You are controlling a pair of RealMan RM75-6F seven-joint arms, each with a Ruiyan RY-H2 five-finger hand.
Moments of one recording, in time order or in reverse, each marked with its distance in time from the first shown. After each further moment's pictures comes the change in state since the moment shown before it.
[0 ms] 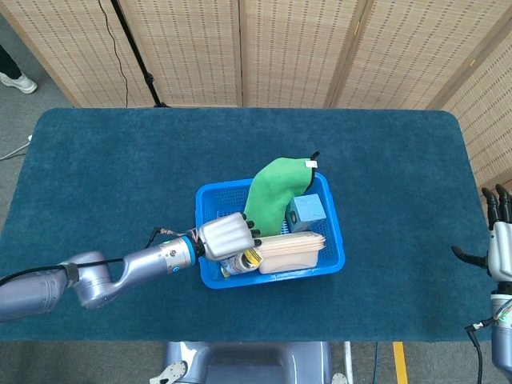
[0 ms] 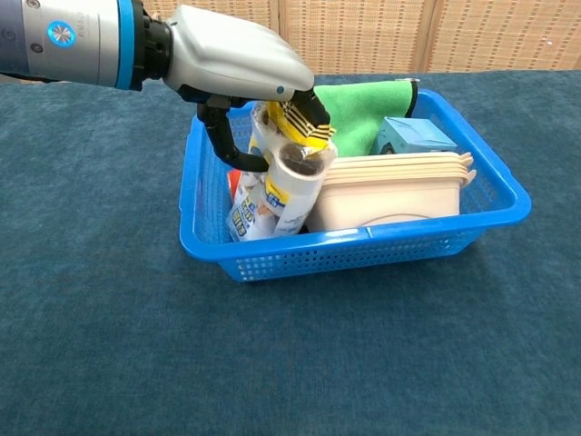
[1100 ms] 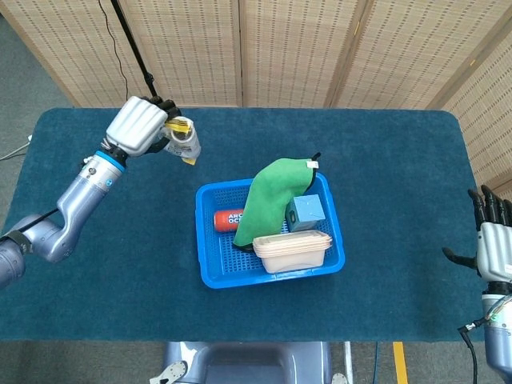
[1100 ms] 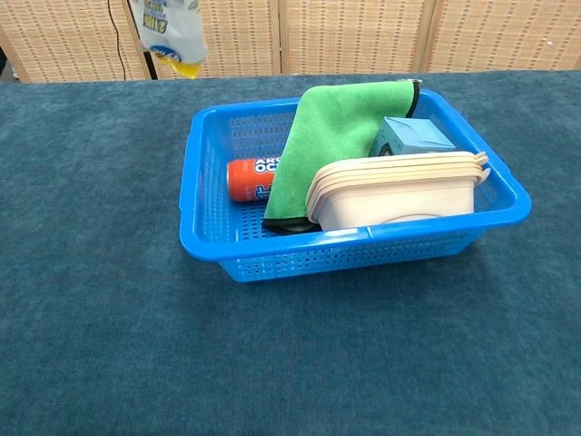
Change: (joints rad) left arm 0.122 0.021 -0.114 0.452 -0.283 0.234 -0.114; right arm 0.018 -0.017 -0.020 0.002 -0.023 -0.016 -0.023
